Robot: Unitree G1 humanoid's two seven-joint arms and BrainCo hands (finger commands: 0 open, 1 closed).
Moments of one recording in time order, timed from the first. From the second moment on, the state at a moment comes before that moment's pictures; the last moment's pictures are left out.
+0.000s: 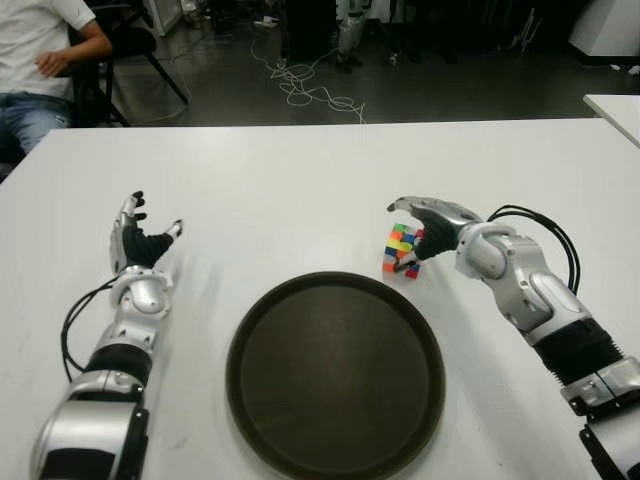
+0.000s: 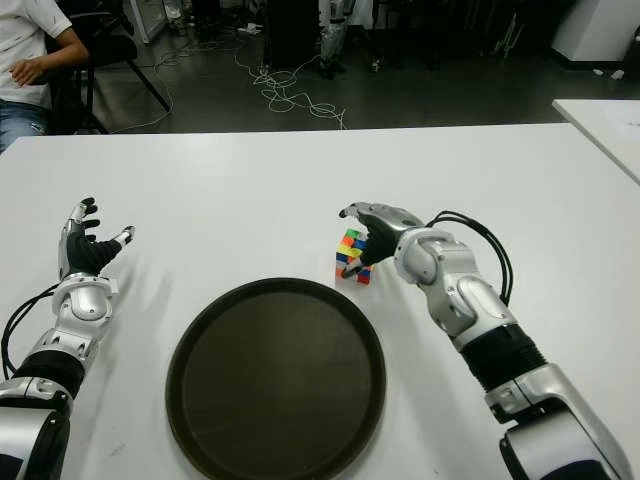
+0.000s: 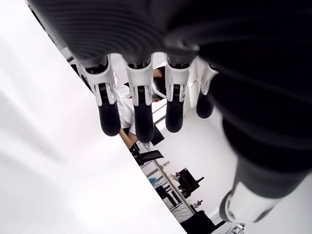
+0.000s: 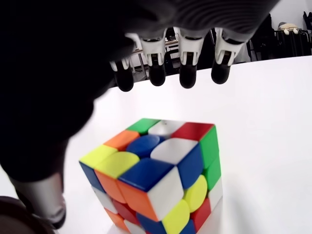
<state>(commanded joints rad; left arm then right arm) -0.55 0.30 0.00 1.07 0.26 -0.28 0.51 -0.55 -0.42 0.43 0.32 -0.68 0.12 0.36</state>
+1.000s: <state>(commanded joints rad) -0.55 0.30 0.00 1.07 0.26 -0.30 0.51 -0.55 -0.39 0.45 0.36 -0.69 0.15 0.36</state>
